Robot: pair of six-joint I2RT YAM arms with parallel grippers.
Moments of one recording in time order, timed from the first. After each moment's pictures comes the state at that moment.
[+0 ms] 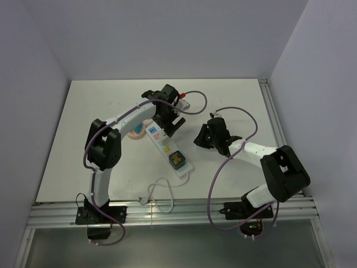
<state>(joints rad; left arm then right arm) -0.64 2.06 1.80 -0.95 0.07 0.23 0.47 1.46 0.66 0.07 -0.05 0.69</state>
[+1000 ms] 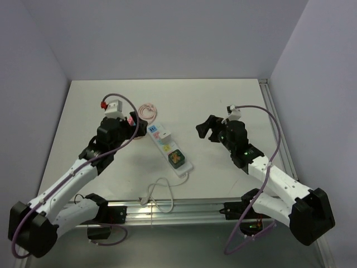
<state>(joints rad) -0.49 1.03 0.75 -0.04 -0.17 -0.49 0.46 1.03 0.58 0.11 0.04 0.61</state>
